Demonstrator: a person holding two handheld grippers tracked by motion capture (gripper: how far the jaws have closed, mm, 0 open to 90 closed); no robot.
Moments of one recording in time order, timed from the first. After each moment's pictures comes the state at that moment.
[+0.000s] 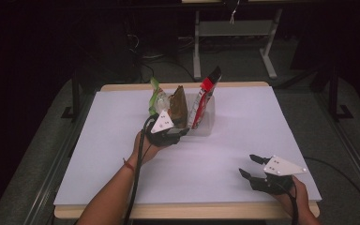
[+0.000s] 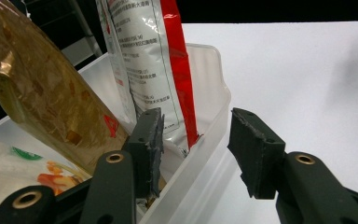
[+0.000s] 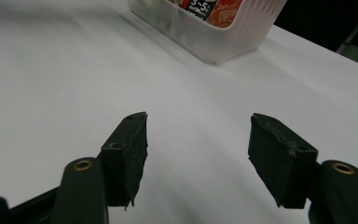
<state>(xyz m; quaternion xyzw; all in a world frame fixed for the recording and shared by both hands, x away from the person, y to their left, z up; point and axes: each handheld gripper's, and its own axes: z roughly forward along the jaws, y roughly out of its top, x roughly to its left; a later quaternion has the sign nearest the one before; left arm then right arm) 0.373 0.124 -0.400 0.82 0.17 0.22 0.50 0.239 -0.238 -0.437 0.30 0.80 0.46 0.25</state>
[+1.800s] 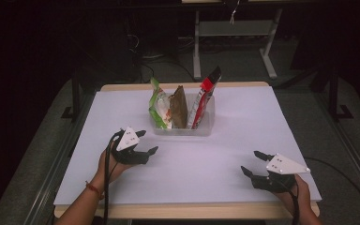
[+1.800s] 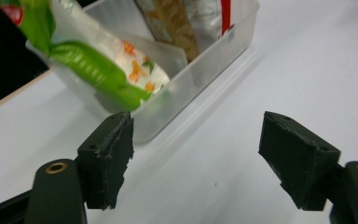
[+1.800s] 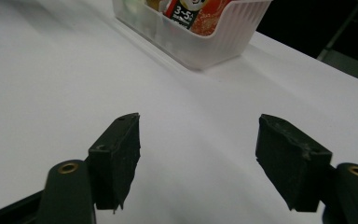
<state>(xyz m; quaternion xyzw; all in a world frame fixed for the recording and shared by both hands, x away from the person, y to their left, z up) 0.323 0.221 -0.415 0.83 0.24 0.24 0.44 0.241 -0.242 -0.433 0.31 0.79 0.45 0.28</state>
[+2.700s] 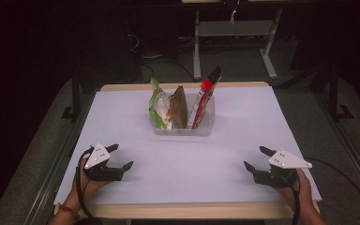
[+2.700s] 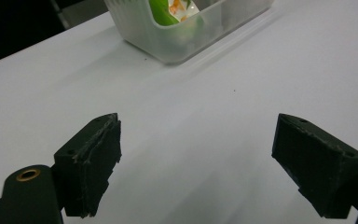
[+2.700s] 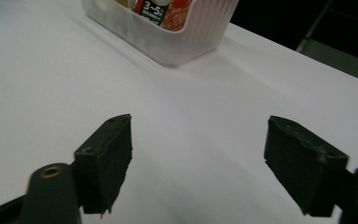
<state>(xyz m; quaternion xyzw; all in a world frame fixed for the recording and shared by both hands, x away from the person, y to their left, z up) 0.280 0.298 -0.435 0.81 0.30 0.24 0.44 0.251 -0.249 -0.431 0.34 0.78 0.44 0.28</state>
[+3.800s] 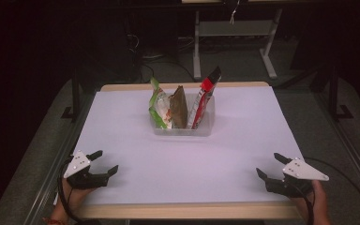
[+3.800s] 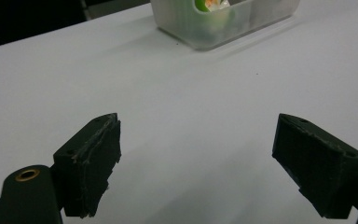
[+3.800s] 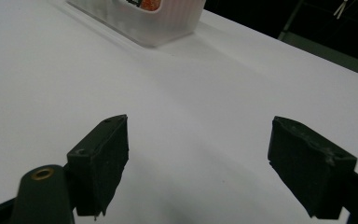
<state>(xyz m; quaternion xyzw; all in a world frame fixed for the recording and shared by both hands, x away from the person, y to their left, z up) 0.260 0.335 -0.443 0.77 0.34 0.25 0.47 0.225 -0.279 -0.439 0.37 0.76 0.43 0.31</state>
